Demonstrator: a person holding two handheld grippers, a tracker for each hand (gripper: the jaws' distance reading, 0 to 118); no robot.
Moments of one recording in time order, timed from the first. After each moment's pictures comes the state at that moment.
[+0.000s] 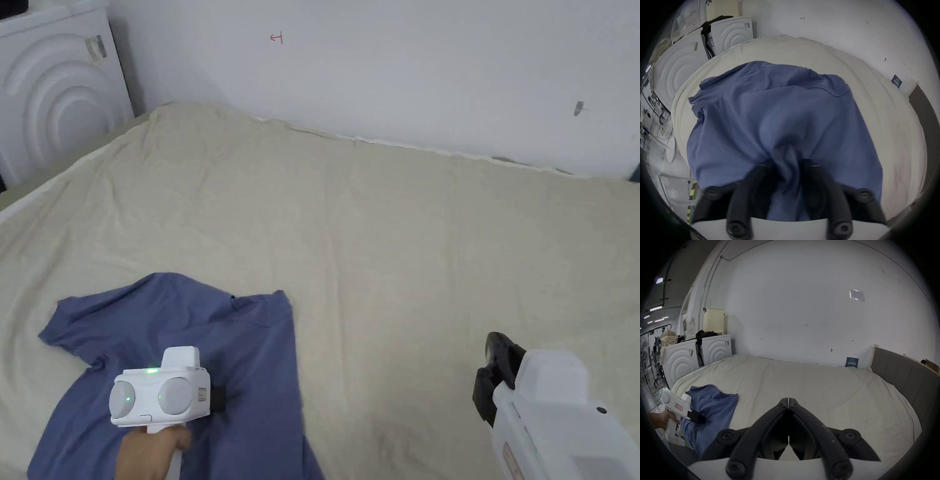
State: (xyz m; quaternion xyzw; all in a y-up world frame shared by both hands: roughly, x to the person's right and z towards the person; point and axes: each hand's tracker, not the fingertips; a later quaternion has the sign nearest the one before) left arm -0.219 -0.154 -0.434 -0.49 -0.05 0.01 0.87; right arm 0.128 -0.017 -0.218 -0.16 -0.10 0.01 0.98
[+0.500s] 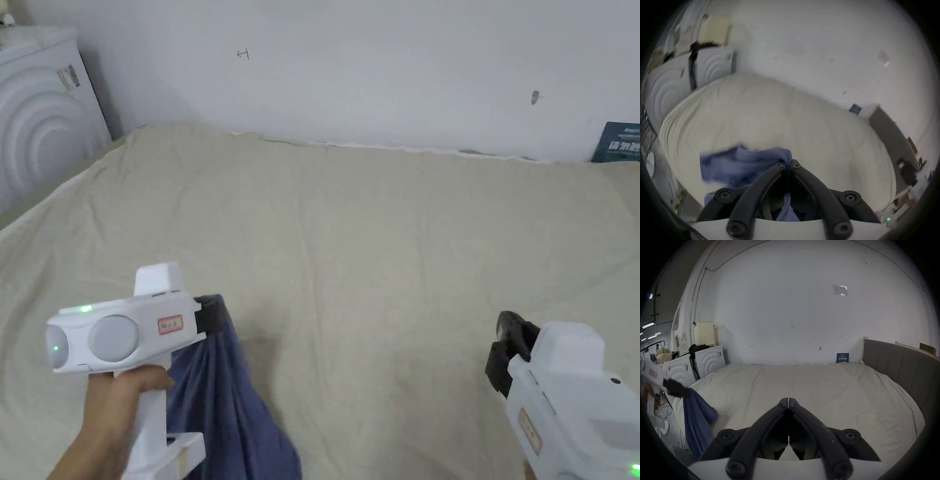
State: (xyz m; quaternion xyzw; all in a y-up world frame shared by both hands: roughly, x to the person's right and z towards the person) left arm -0.177 0.039 -0.382 -0.32 -0.20 0.07 0.92; right arm 0.175 -0.001 -0.178 -0.14 -0.14 -0.05 0.98
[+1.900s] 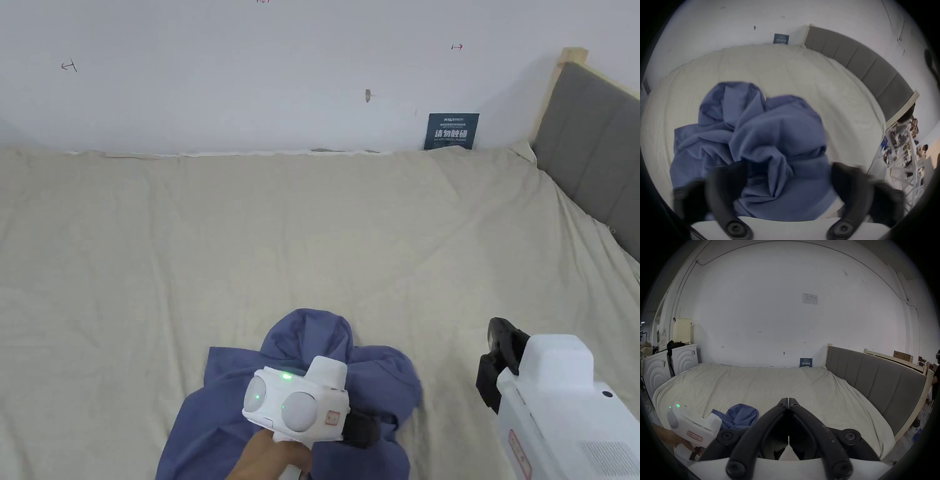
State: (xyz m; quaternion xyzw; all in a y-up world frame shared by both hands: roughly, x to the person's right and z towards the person) left arm 0.139 -0.112 -0.284 -0.45 -0.46 -0.12 0.76; right arm 0.267 0.008 -0.063 -0.13 -0.27 -0.01 0.95
